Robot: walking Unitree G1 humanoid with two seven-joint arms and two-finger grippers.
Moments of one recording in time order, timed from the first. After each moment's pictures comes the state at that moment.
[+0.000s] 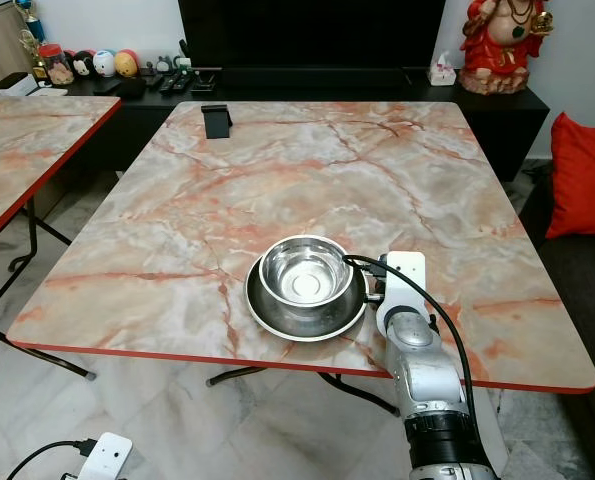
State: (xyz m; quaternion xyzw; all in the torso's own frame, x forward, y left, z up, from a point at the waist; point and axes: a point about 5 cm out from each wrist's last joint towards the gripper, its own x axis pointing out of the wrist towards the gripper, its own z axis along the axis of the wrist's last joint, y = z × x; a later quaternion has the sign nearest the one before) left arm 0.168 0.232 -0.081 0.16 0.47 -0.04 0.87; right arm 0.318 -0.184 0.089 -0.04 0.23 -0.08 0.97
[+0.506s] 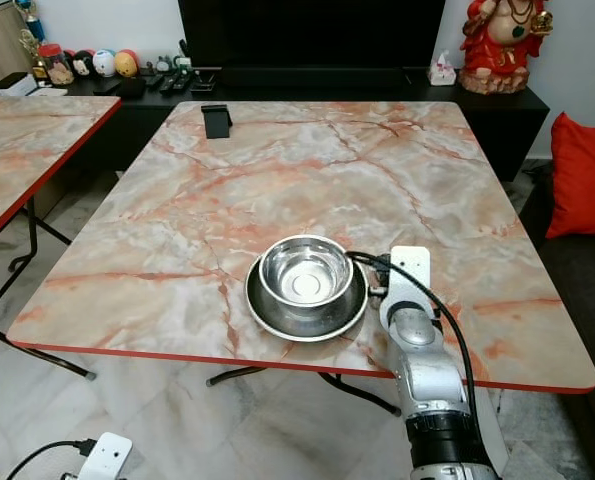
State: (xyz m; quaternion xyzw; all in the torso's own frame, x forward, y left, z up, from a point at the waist) left arm 0.169 0.232 -0.081 0.16 0.47 -0.04 0.87; right arm 0.324 -0.185 0.105 -0.04 0.15 -0.09 0.98
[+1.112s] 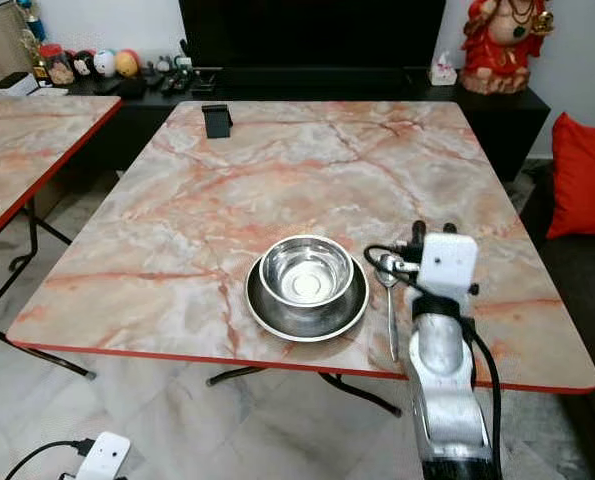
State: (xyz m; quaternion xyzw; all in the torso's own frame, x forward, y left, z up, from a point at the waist) left arm 0.168 0.233 -0.080 0.16 0.45 -0.04 0.88; right arm 0.281 -0.206 0.144 -0.09 -0.09 -0.13 0.98
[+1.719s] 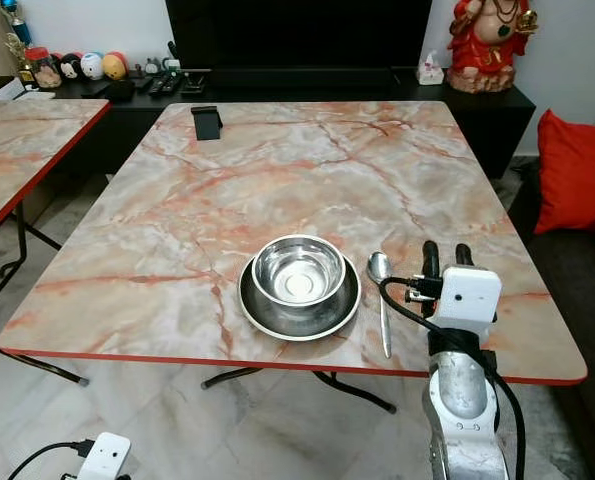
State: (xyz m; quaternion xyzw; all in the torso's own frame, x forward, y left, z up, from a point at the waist) left arm 0.166 0.229 -0.081 0.15 0.44 -0.03 0.88; right arm 0.267 -0.205 0.145 -0.07 -0.11 -0.11 0.99
